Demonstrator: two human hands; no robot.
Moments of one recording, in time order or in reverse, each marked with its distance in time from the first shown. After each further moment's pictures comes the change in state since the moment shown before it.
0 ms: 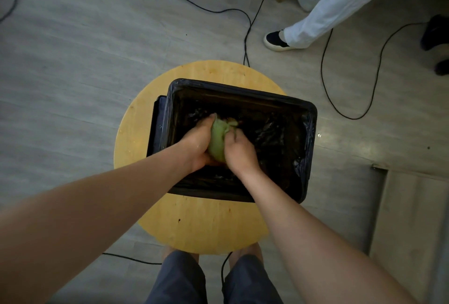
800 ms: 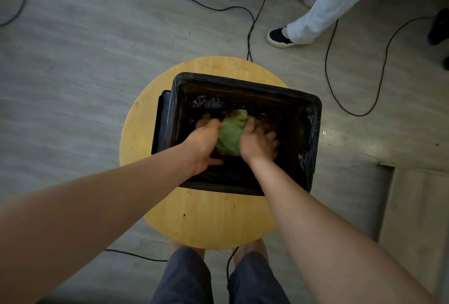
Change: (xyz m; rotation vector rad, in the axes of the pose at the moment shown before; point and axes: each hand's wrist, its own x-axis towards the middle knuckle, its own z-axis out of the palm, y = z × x) left_hand -0.023 -0.013 -0.001 0.144 0.055 0.099; right_hand 0.017 0.003 -0.015 -0.326 0.142 0.240
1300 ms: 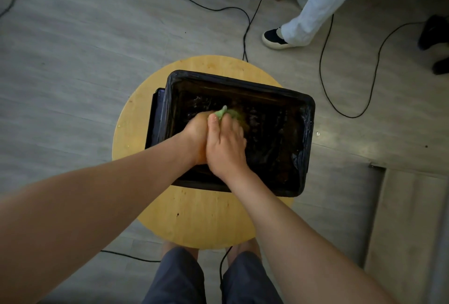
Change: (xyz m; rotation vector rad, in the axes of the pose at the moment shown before) left_hand -0.002 0.018 0.003 -0.147 -0.122 -0.112; right_hand -0.076 -0.020 0.006 0.203 0.045 -0.584
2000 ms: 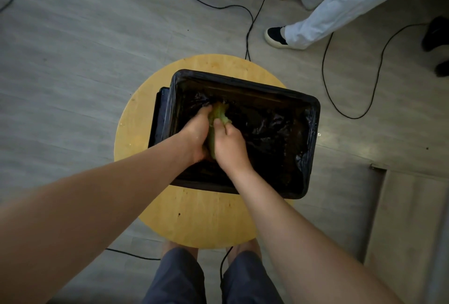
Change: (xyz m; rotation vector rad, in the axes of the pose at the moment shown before) left_hand 0.022 -0.002 -0.013 -0.034 0.112 0.056; right_hand 0.018 0.008 0.010 0.355 -0.114 0.292
